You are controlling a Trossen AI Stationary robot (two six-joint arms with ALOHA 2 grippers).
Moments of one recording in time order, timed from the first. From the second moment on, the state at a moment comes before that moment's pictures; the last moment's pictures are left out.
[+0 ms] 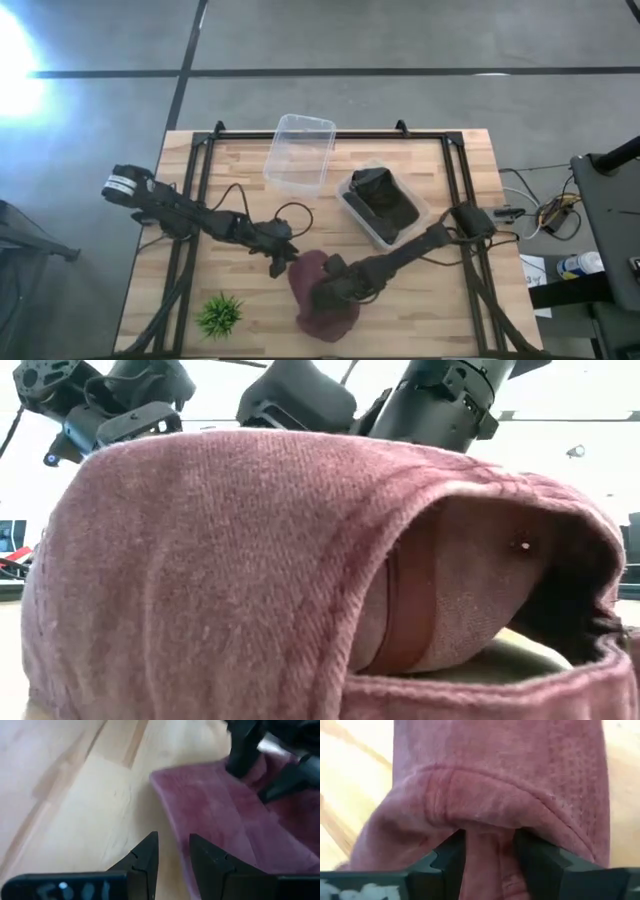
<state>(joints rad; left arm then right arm) -0.22 1.46 0.53 0.28 -0.01 -0.58 0.44 2.16 1.45 -0.42 0.22 1.45</state>
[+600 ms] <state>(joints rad) -0.19 1.57 0.54 0.58 0.36 -0.71 0.34 2.17 1.47 -0.41 0.20 1.13</state>
